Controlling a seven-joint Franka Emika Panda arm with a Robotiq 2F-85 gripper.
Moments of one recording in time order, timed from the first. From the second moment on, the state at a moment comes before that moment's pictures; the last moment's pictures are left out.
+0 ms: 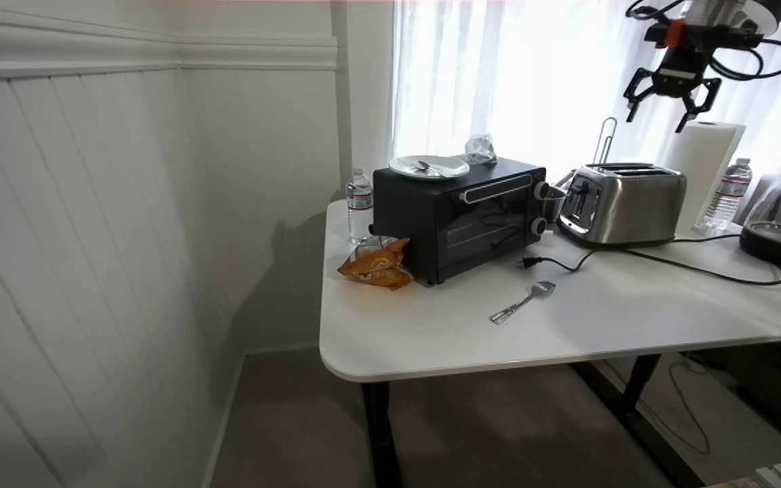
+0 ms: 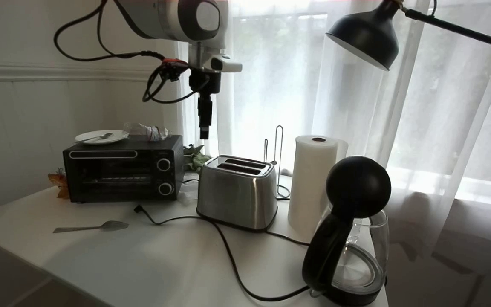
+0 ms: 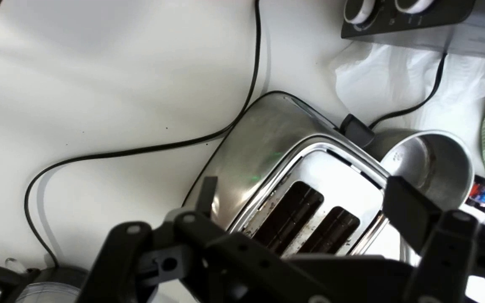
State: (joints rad) arm -0.02 0.07 -0.03 -1.98 0.12 2.13 0.92
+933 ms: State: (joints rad) arm 0.04 0.44 -0.08 -1.64 -0.06 2.16 1.47
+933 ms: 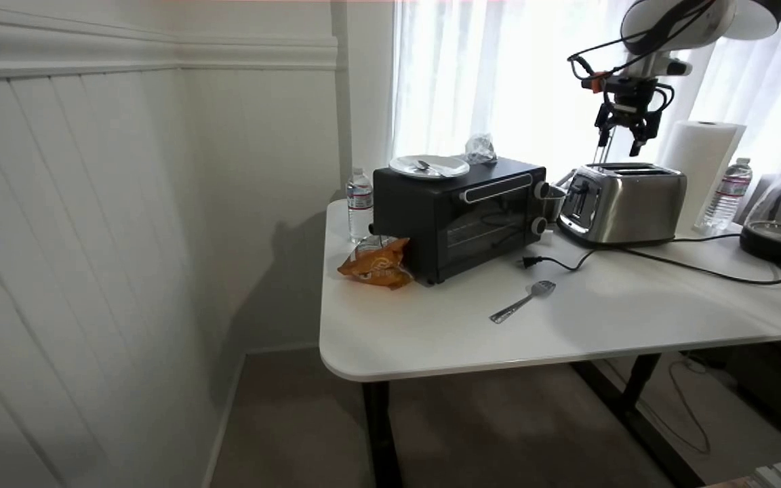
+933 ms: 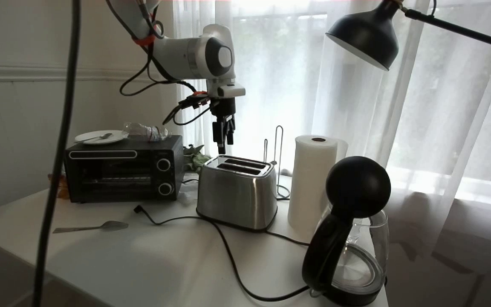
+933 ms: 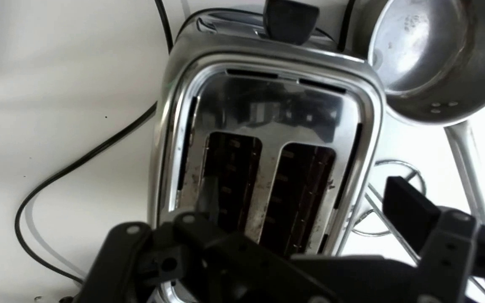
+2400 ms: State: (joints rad) arm 0.01 0.70 -0.12 -1.34 0.01 2.06 1.50
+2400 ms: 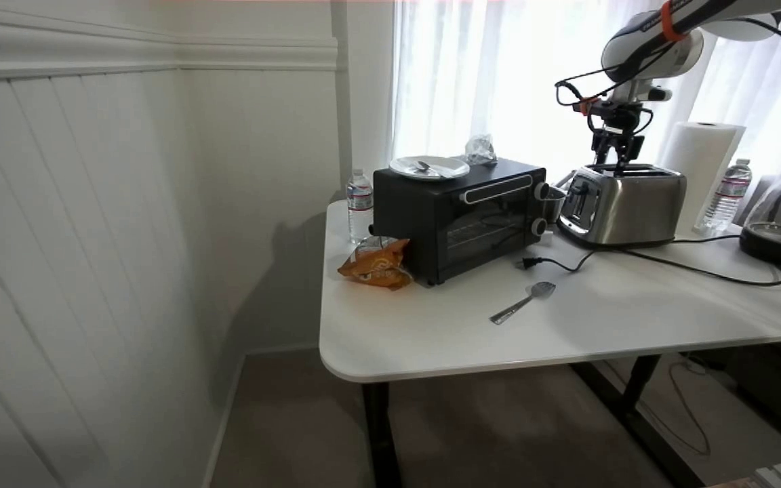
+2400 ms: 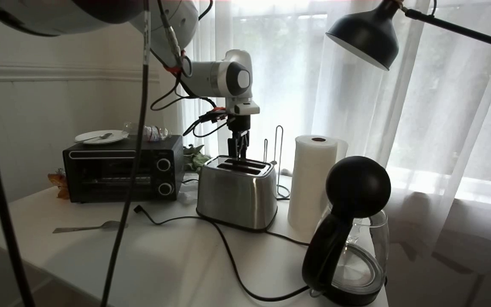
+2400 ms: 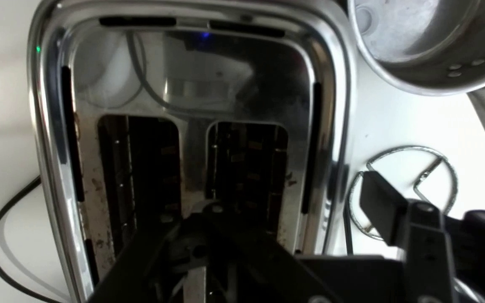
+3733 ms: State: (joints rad) arm 0.02 0.70 -0.11 -1.32 0.01 2.04 1.43
